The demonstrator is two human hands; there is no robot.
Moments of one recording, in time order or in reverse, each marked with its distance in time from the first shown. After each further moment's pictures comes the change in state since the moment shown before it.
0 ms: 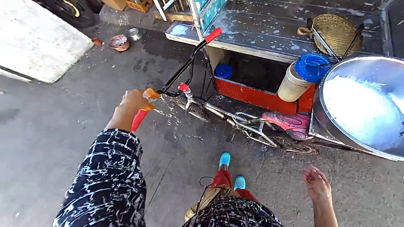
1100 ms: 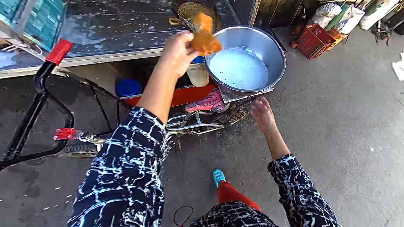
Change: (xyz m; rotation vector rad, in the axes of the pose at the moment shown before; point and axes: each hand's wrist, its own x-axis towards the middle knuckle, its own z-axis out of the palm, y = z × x) left_hand -0.164 0.505 0.007 -1.432 -0.646 0.693; right_hand -0.012 -0.124 -0.015 0.201 -0.024 -0.258
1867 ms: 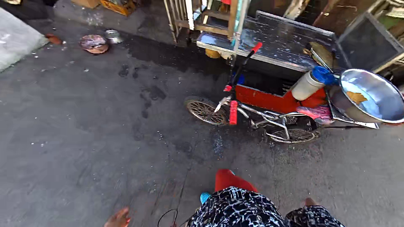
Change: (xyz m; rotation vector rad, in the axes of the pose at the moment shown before) left_hand -0.833 -0.219 -0.719 0.233 0.988 -0.925; right_hand -0.340 0.338 0.003 -1.587 -0.275 0.516
